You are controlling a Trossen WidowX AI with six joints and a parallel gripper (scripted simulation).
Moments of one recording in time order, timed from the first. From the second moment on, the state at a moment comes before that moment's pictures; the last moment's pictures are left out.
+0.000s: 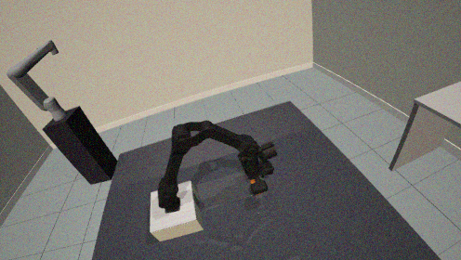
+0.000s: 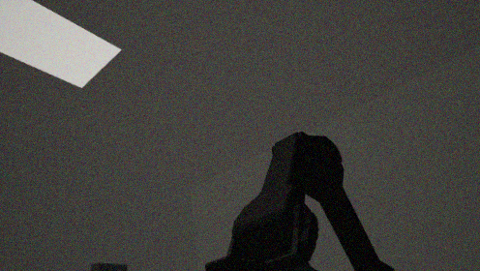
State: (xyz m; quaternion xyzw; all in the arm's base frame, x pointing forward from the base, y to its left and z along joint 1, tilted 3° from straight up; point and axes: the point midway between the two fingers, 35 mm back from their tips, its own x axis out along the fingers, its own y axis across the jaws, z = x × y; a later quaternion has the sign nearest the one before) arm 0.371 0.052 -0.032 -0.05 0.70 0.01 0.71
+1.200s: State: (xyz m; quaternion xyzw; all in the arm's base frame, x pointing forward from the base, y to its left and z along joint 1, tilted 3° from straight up) arm 0.373 0.055 -0.024 -0.05 0.55 0.02 0.84
